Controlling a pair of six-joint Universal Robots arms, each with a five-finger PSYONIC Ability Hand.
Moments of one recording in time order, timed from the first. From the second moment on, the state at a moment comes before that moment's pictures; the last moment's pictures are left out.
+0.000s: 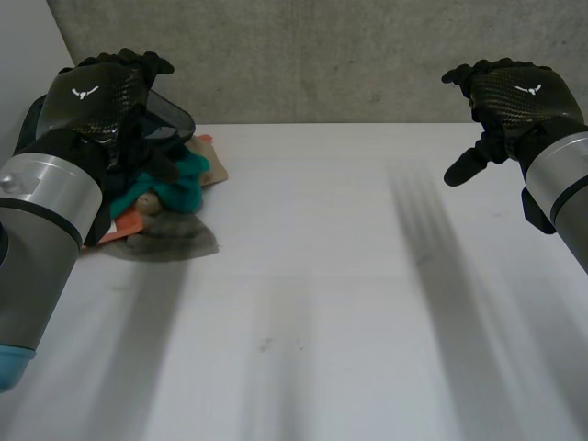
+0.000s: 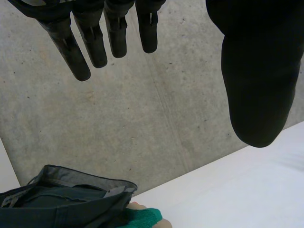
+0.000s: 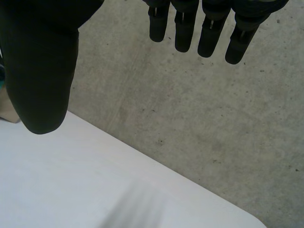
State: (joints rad) left arm 4.25 -1.58 -1.56 3.25 -1.70 3.19; right arm 1.93 -1.46 1.42 0.05 1.56 3.01; left_hand 0.28 0.28 0.28 0.28 0.10; right_hand 0.26 0.26 0.28 0.28 0.10
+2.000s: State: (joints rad) left arm 4.24 -1.74 -1.54 3.34 -1.37 3.27; right arm 1.85 -1.33 1.30 0.40 1.35 2.89; left_hand 0.20 0.21 0.21 0.20 0.05; right_hand 0.22 0.21 0.20 0.20 0.05
